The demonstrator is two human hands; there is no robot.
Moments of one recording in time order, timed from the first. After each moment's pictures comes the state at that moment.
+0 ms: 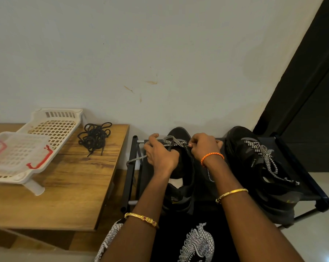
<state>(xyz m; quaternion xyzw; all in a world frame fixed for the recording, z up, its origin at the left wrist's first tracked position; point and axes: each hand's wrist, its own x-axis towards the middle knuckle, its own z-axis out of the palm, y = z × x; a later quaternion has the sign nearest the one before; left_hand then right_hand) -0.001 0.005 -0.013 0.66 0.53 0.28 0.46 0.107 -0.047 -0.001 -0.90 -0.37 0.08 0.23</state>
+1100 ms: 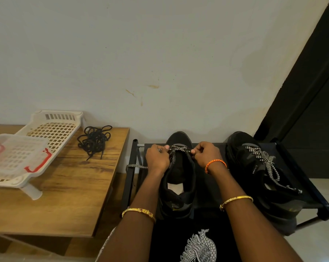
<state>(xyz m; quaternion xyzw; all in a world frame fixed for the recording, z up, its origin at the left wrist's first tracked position) 0.000 0.032 -0.026 0.62 0.54 0.28 0.49 0.116 -0.050 -0.019 -0.86 -0.28 0.19 0.38</state>
